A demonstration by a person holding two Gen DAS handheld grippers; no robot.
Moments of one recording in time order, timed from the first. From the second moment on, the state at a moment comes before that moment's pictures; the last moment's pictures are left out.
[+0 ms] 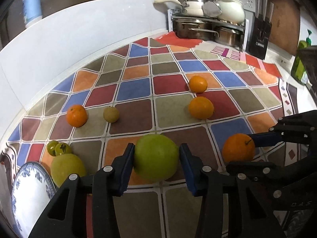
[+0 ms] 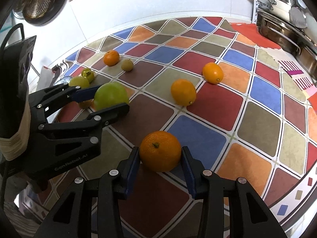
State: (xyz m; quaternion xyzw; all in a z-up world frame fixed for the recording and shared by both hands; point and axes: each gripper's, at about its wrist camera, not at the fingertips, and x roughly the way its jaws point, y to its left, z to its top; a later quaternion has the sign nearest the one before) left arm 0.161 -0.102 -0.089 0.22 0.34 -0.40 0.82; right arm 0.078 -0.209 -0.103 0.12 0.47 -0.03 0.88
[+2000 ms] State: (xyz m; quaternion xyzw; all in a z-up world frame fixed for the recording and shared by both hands) left arm 0.218 0.153 -0.064 0.02 0.35 -0.04 0.93; right arm 0.259 0.022 -0.067 -0.09 0.41 0.27 0.87
